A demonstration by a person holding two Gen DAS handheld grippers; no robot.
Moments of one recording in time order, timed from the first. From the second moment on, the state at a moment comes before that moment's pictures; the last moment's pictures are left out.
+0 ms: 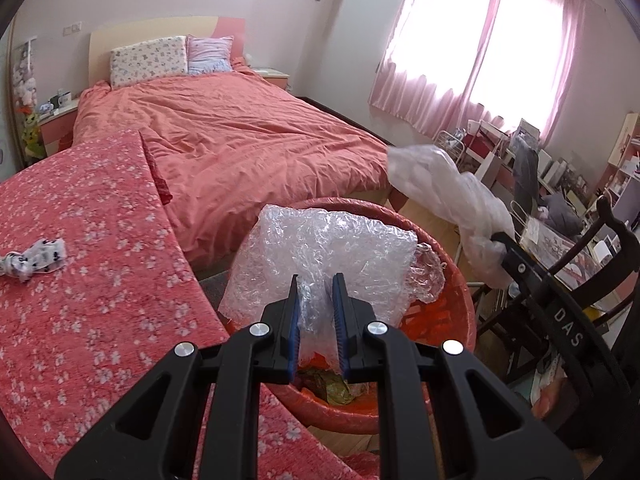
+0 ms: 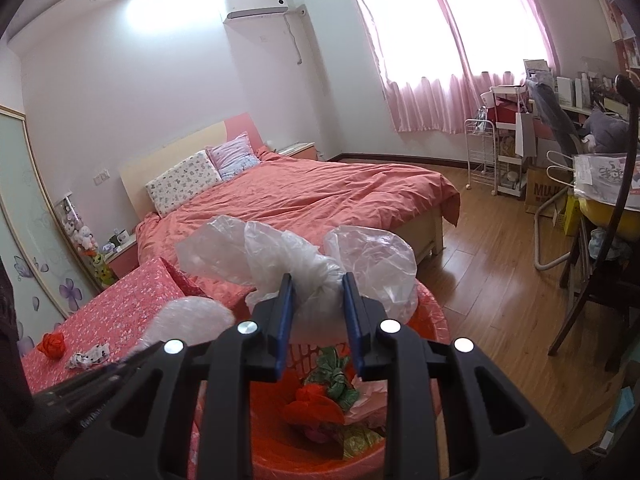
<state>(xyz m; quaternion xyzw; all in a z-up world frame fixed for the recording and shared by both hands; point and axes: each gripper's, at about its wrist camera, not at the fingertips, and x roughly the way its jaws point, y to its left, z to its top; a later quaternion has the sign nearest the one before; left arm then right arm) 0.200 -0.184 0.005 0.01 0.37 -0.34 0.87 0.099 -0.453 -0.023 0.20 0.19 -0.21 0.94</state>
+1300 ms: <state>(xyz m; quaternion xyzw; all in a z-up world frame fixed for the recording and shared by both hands) 0.252 0.111 -0.002 -0.03 0.37 -0.06 0.93 0.208 -0.261 -0.022 0.08 0.28 0.00 0.96</state>
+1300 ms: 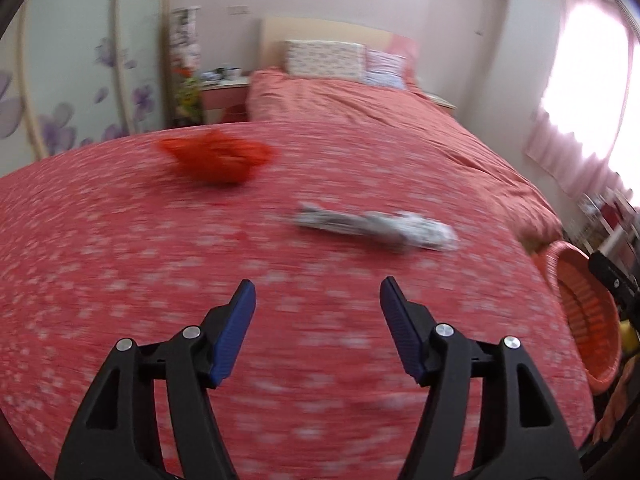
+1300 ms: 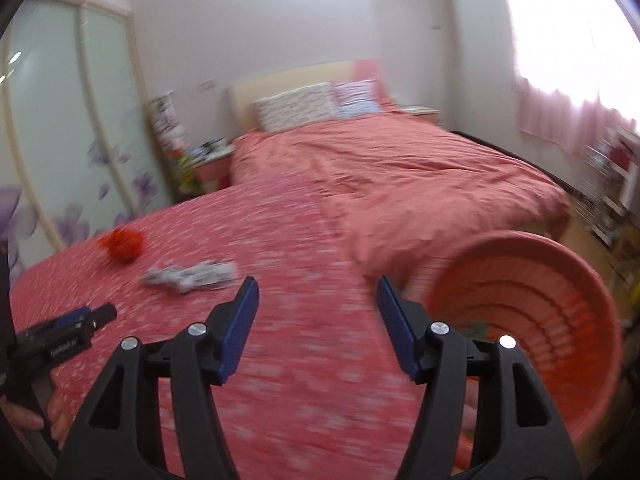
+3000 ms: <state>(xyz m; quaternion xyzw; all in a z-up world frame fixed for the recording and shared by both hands) 0.411 0.150 -0.014 -0.05 0.40 -0.01 0.91 0.280 -0.213 -0.056 0.10 0.39 0.07 0.91</state>
